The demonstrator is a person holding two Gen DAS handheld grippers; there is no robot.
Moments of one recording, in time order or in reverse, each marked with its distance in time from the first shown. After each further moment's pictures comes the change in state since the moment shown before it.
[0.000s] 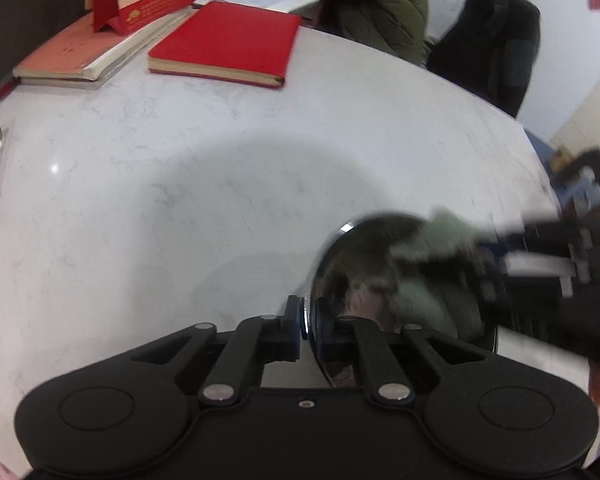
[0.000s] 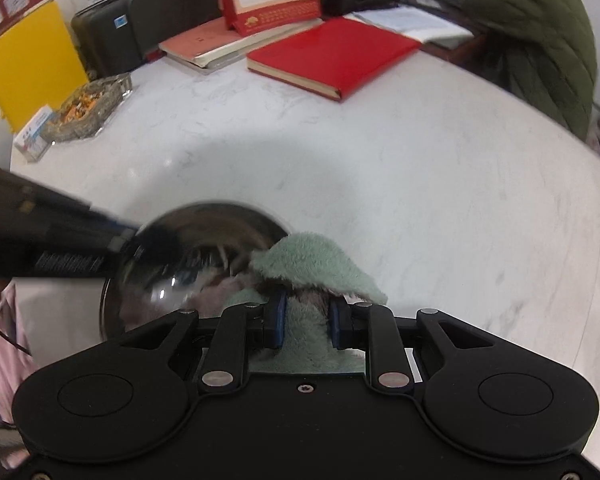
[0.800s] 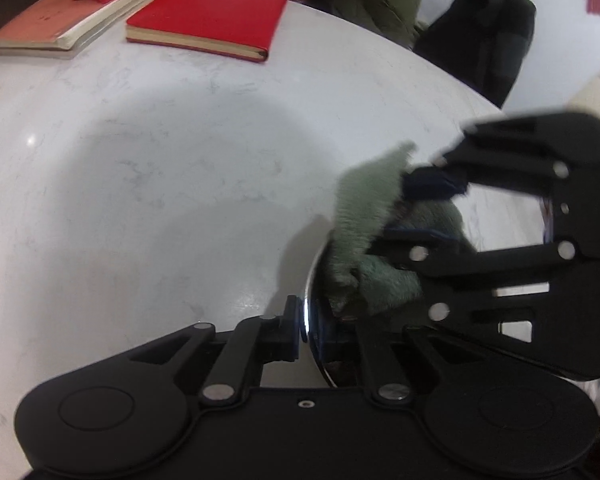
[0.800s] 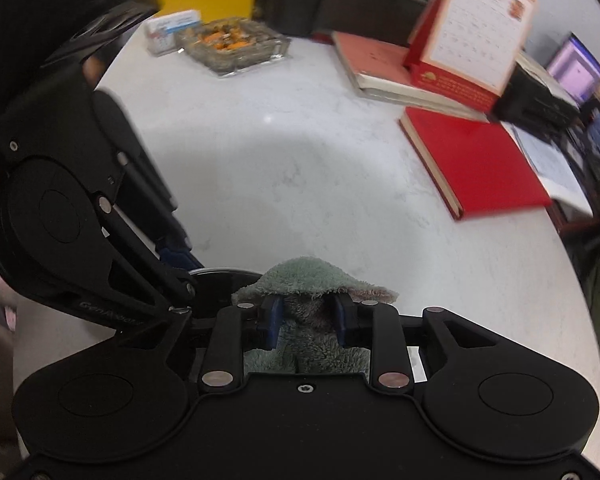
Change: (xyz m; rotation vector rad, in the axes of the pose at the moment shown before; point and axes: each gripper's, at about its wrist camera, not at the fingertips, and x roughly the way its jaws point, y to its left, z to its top) left arm 0.021 0.011 0.010 -0.063 0.051 -0.083; right arm 0.007 0.041 0.028 -0.511 -0.004 0.096
